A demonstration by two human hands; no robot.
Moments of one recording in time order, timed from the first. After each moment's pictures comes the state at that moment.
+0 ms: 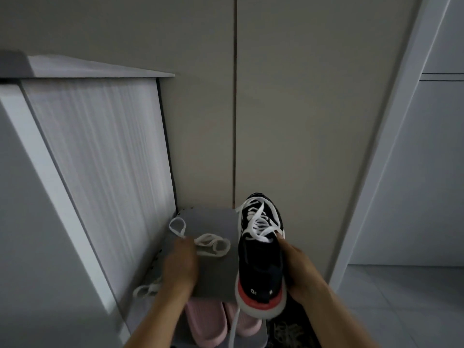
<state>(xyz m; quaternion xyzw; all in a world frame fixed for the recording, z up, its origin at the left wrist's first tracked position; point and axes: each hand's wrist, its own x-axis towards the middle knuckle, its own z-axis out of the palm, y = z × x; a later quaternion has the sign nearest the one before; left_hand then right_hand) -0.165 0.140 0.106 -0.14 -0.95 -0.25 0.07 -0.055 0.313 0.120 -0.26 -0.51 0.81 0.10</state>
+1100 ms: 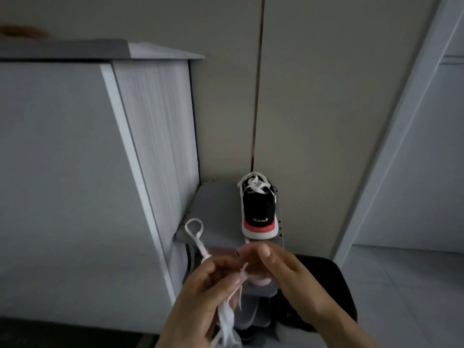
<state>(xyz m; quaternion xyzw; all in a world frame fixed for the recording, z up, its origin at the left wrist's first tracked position) -0.003 0.061 0.150 -0.13 -0.56 -0.78 -0.25 0.042 0.216 0.155 0.01 -0.70 0.71 0.08</state>
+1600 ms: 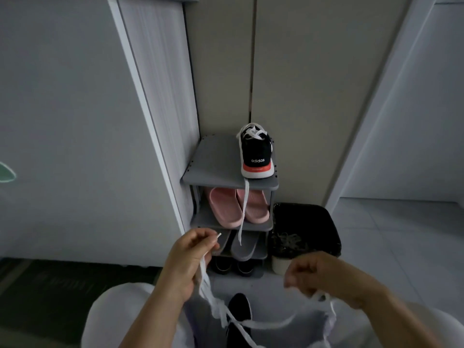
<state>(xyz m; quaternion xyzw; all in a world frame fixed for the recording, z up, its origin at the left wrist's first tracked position) 0.031 0.013 0.104 0.00 -0.65 -0.72 -0.23 0.151 0.226 0.119 -0.12 -0.81 0.54 -0.20</state>
